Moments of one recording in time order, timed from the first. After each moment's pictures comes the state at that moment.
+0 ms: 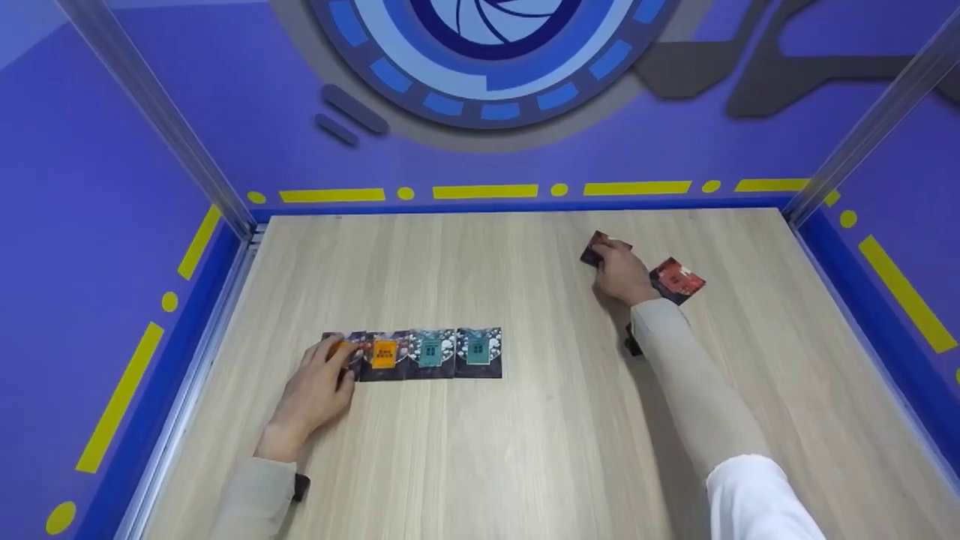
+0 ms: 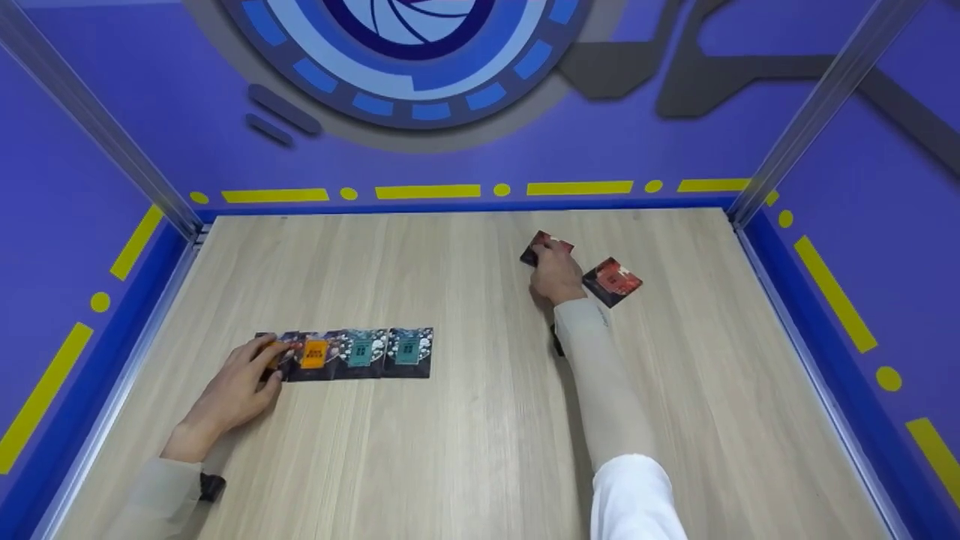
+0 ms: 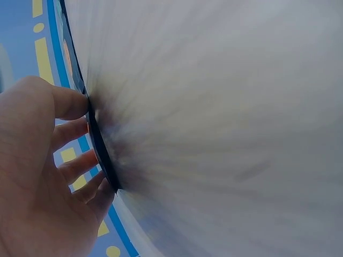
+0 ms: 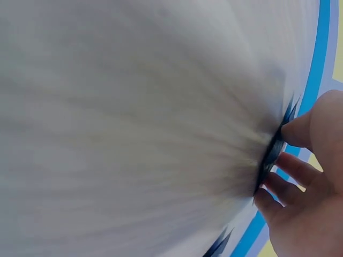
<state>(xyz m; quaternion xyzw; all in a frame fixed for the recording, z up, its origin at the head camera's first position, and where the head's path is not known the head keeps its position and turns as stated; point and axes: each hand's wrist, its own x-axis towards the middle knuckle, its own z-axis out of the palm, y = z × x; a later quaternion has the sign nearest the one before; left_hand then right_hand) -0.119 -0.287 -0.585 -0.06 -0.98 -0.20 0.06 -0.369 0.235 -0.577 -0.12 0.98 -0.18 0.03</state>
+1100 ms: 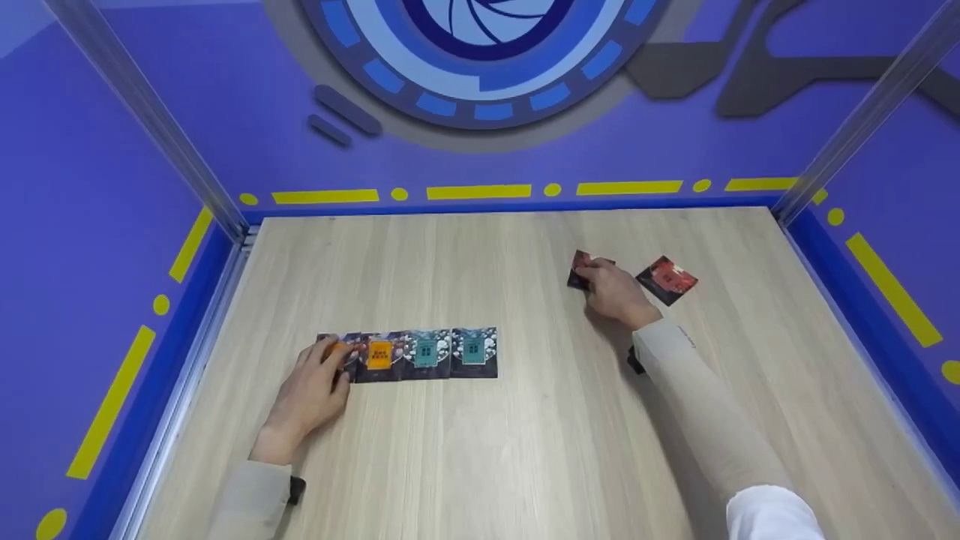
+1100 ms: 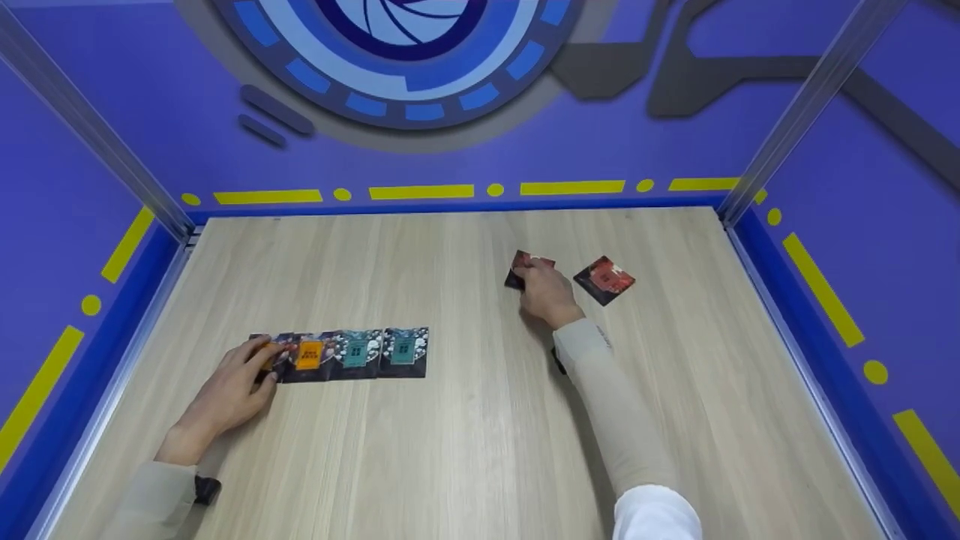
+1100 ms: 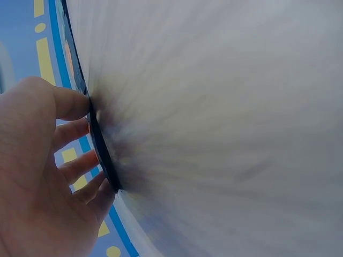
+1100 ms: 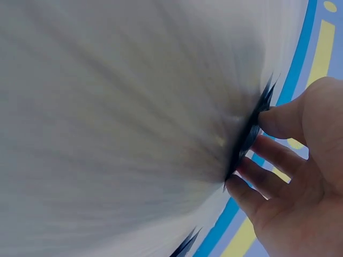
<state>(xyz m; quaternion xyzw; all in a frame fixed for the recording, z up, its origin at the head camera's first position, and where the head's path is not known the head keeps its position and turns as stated) -0.119 -0.289 -0.587 -0.07 -0.98 -0.20 0.06 -0.328 0.228 -0.570 -0.20 0.97 -0.13 0.04</state>
